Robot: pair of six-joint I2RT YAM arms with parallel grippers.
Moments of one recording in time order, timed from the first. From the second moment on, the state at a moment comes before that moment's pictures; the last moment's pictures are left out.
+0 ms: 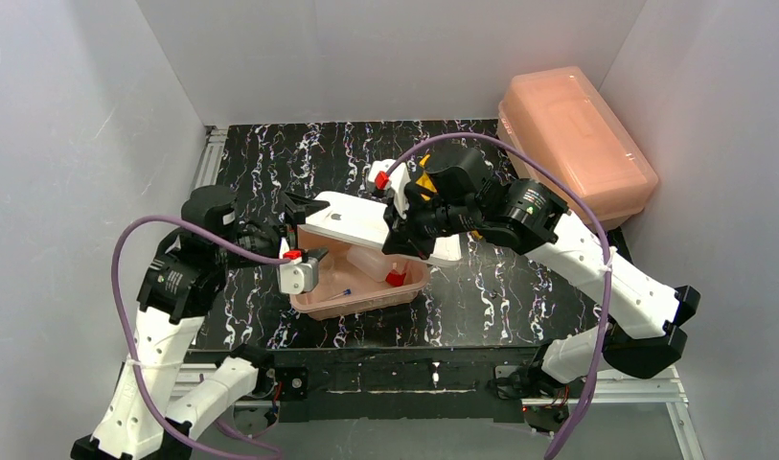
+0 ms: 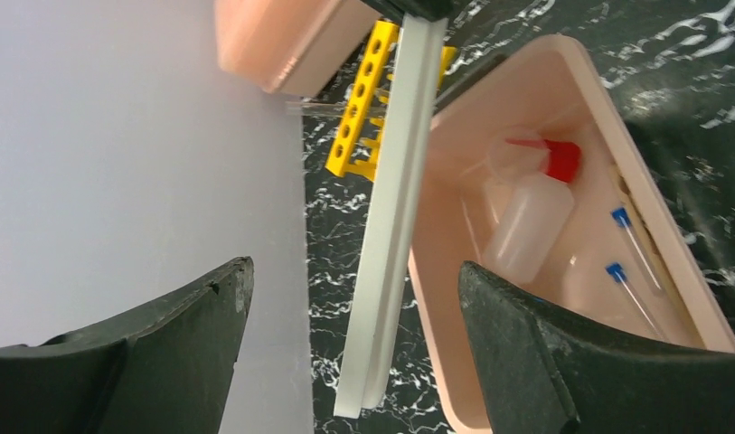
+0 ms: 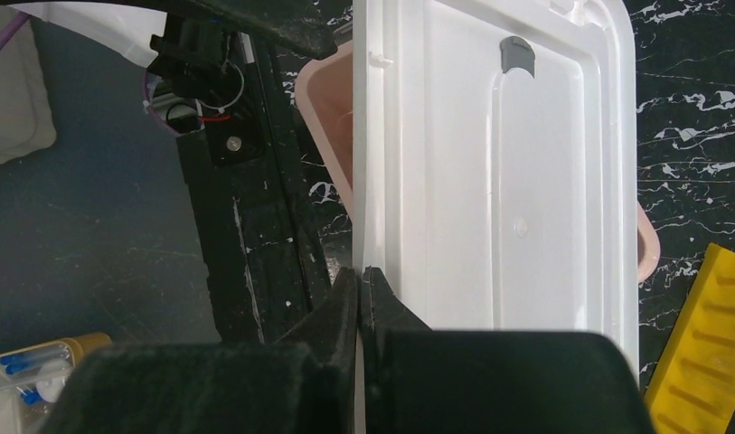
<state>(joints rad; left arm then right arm) -0.36 0.82 1.24 -0.88 0.80 1.31 1.04 1.40 1.76 -0.96 -0.34 -0.12</state>
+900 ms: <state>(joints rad) -0.36 0.92 1.34 -1.09 0.76 1.34 1.08 1.42 1.81 -0.97 -0.27 -0.19</state>
